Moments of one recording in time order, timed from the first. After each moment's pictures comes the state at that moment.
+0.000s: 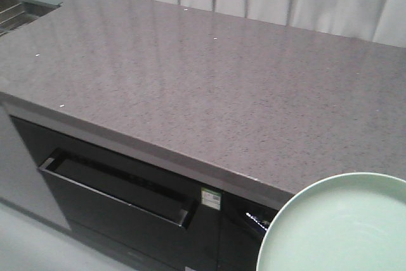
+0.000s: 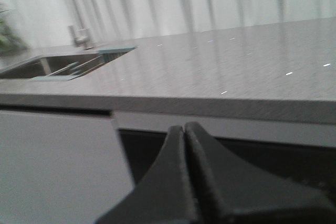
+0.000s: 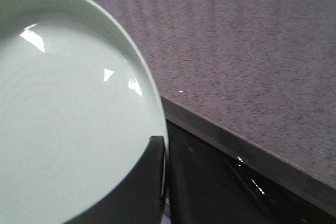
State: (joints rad) left arm 0.09 -0.01 0.03 -0.16 0.11 0.17; right arm 0.20 0.10 -0.57 0.19 0.95 0.01
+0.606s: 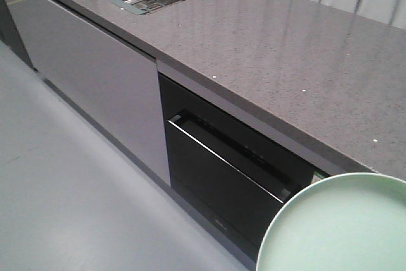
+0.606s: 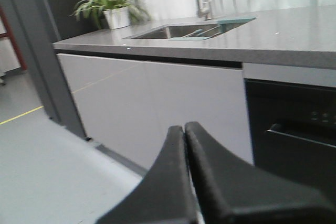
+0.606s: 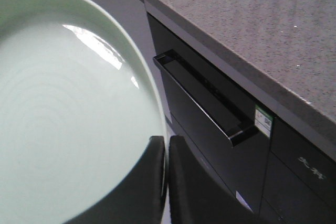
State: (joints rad) left arm 0.09 -0.01 0.03 -0.16 0.11 0.17; right arm 0.20 0.10 -0.57 0.19 0.95 0.01
